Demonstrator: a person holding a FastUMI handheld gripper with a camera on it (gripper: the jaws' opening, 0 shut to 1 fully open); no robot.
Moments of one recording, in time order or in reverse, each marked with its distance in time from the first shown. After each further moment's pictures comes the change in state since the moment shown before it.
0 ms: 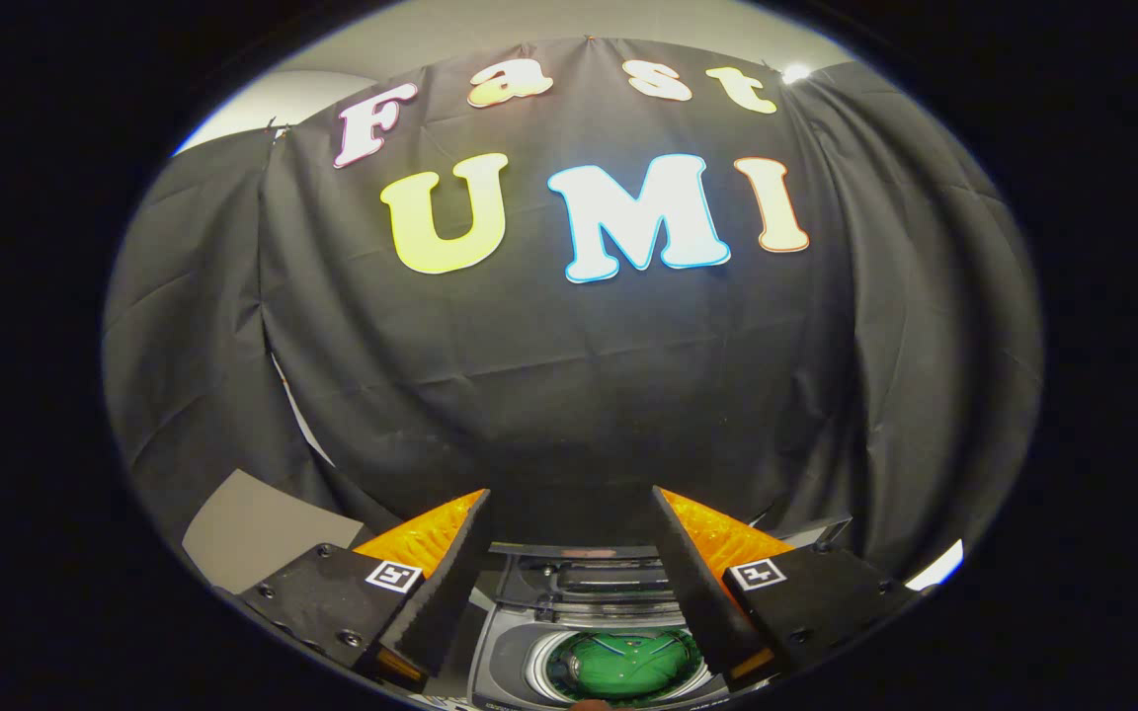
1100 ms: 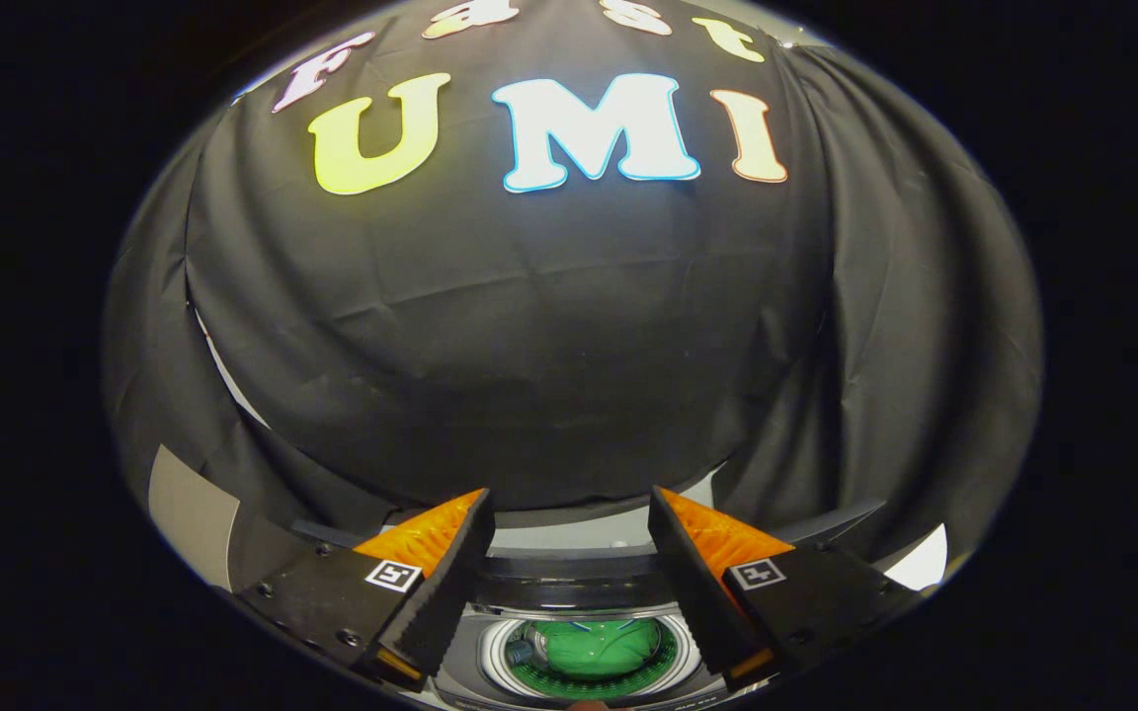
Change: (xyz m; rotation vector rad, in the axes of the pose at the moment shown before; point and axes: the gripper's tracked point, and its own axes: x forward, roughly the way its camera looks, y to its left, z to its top) arm 0.079 -0.044 -0.064 -0.001 0.210 -0.153
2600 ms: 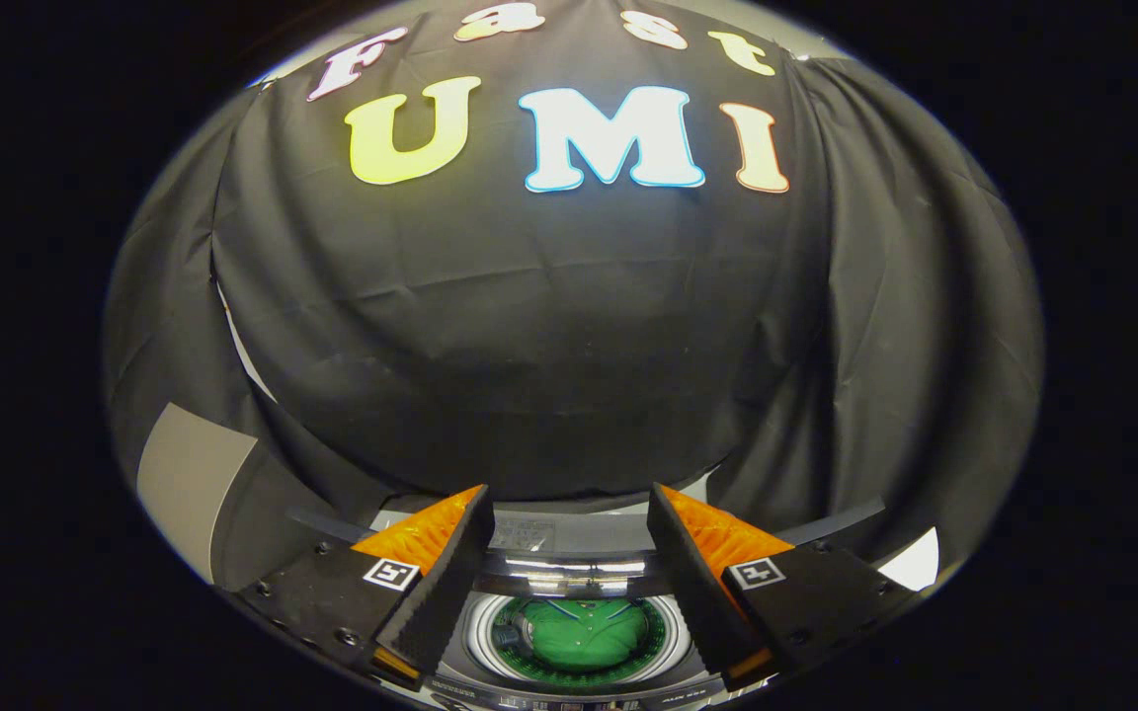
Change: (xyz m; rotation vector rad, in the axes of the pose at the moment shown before) arm -0.043 0.003 -0.042 -0.045 -0.045 0.018
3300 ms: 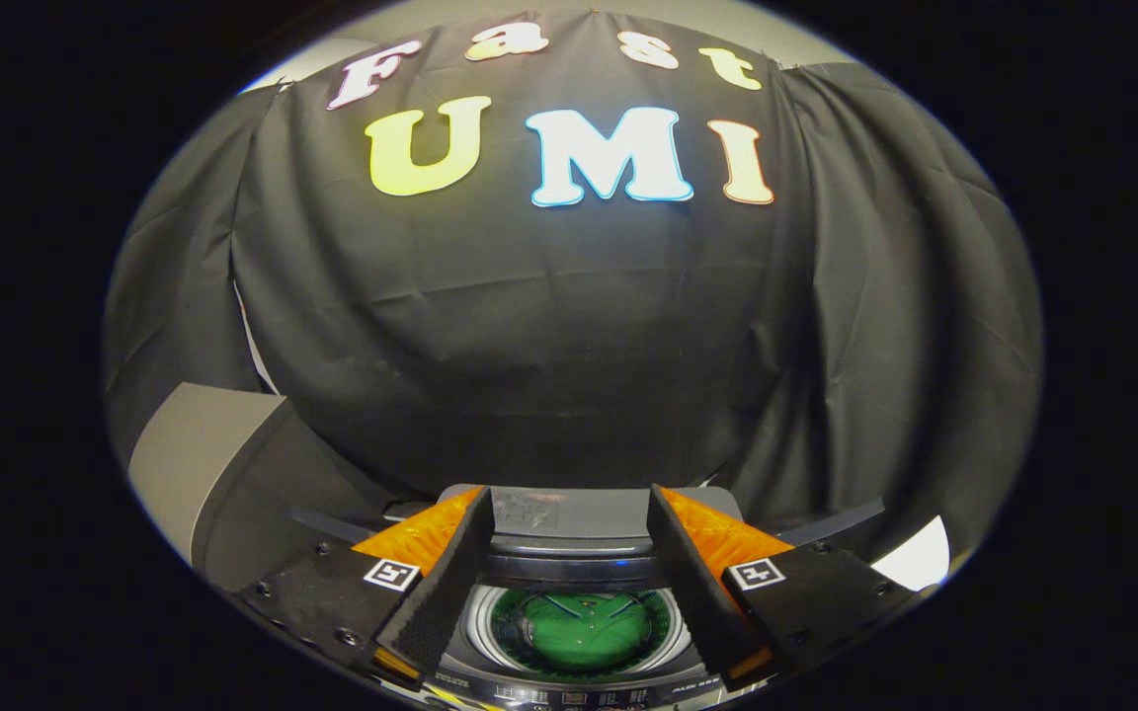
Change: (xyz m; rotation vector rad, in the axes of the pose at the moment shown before) arm -0.040 0.004 -0.048 -0.002 -0.094 0.000
